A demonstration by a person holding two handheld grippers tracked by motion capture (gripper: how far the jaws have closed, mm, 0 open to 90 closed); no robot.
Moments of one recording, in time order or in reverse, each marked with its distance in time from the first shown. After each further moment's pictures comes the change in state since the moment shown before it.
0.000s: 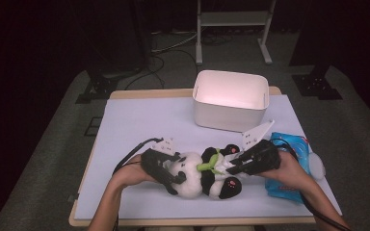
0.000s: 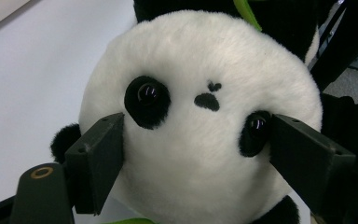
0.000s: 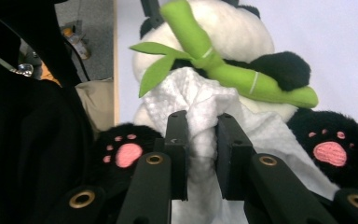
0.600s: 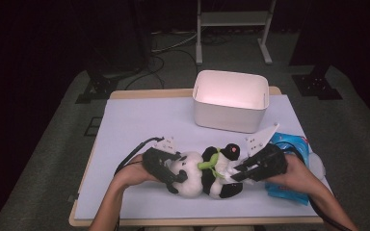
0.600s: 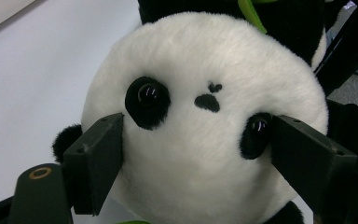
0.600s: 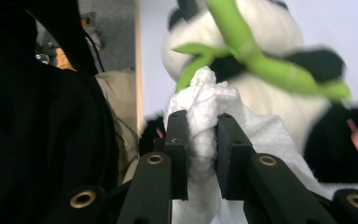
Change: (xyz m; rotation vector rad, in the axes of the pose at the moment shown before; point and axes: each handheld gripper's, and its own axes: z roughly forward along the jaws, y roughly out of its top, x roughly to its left) left arm 0.000 0.003 0.003 0.002 0.015 -0.025; right arm 0.015 -0.004 -0.012 0.032 0.039 -0.009
